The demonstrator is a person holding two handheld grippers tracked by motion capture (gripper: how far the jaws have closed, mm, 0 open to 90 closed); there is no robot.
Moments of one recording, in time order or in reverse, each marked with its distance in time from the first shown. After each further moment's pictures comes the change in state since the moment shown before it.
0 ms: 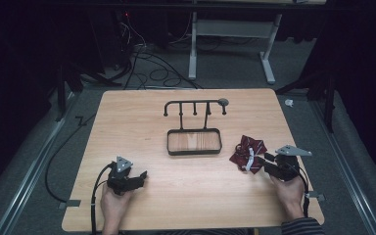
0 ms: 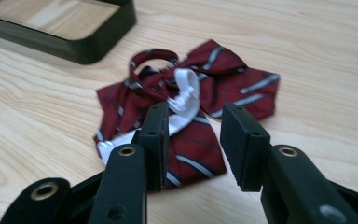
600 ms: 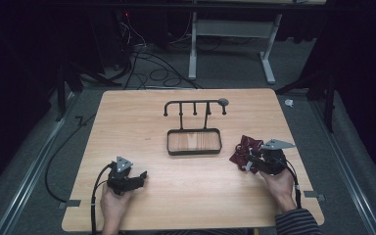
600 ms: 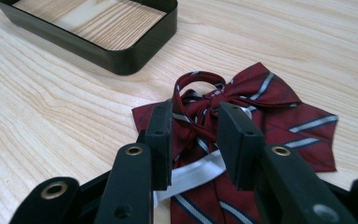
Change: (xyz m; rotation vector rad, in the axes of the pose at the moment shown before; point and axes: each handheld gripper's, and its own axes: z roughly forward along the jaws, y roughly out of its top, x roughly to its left) left arm 0.000 0.000 0.000 0.000 0.000 -0.001; right arm 0.020 0.023 0.023 0.038 0.071 -0.098
